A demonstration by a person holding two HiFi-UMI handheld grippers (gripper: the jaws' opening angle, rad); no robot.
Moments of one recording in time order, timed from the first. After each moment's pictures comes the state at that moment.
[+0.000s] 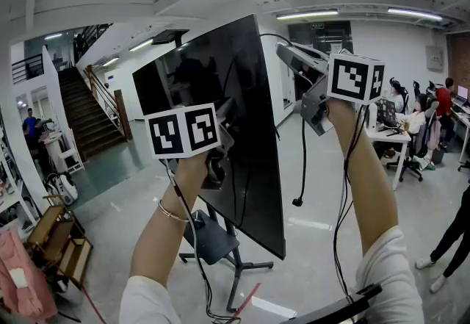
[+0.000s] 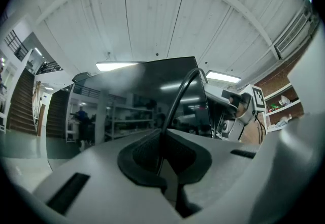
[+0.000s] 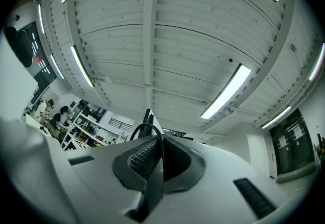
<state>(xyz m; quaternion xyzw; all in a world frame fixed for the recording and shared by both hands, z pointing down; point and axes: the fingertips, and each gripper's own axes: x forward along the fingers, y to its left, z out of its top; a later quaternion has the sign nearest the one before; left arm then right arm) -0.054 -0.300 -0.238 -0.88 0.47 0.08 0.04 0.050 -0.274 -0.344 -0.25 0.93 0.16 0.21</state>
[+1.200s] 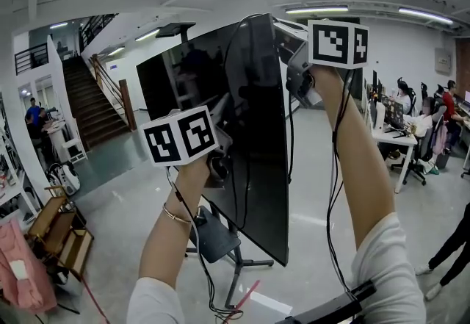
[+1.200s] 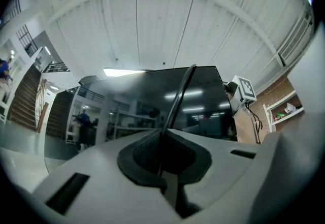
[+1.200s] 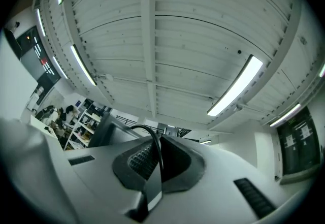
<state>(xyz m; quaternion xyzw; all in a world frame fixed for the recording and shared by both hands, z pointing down) -0.080 -0.331 -0.258 -0.87 0.48 0.15 0.04 -0.004 -0.321 -0.405 -0.22 0.95 0.16 0.18</state>
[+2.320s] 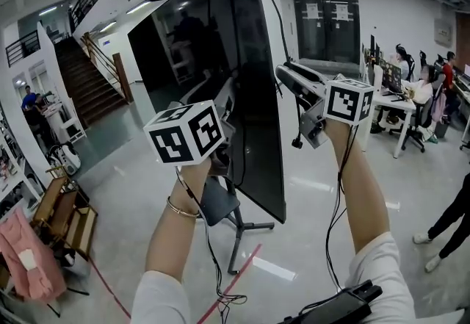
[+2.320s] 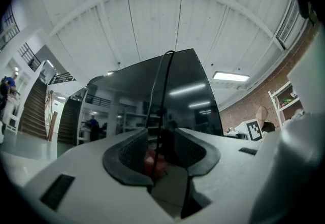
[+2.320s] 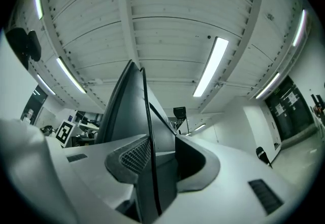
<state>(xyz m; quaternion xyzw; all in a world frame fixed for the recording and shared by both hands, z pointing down) -0.074 -0.304 -0.174 -0.84 0.53 0.12 0.06 0.050 -0.346 -0.186 -0.24 0.95 0.04 0.20</state>
